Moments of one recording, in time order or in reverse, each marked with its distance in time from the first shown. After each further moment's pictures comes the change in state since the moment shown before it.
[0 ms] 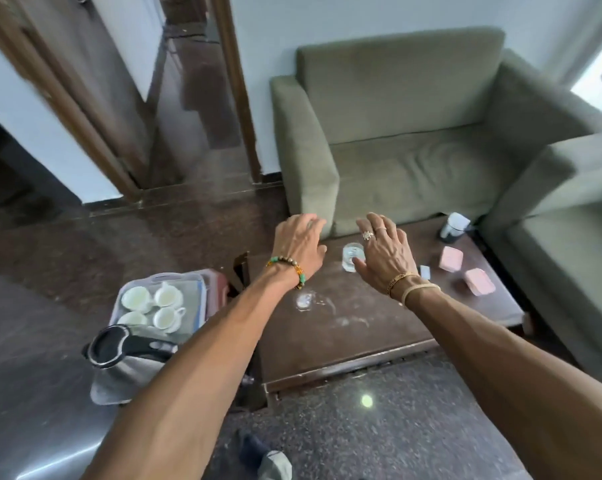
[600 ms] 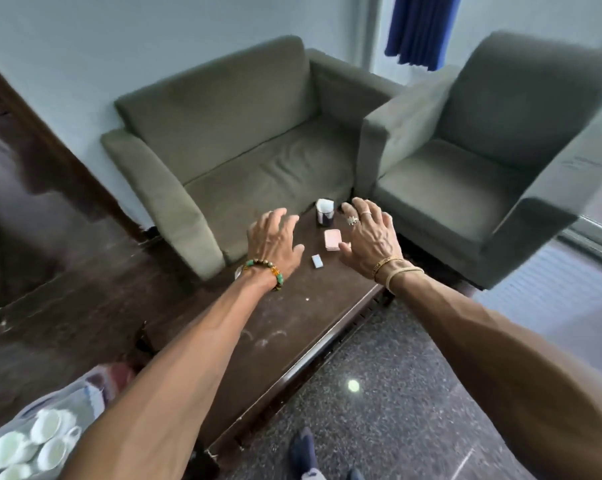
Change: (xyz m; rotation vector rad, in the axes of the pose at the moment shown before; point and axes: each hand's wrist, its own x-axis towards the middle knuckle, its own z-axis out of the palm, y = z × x) left_hand 0.055 0.231 0.031 -0.025 -0.048 0.310; right_hand -0.121 0.201 -0.053 -0.043 0.123 0.459
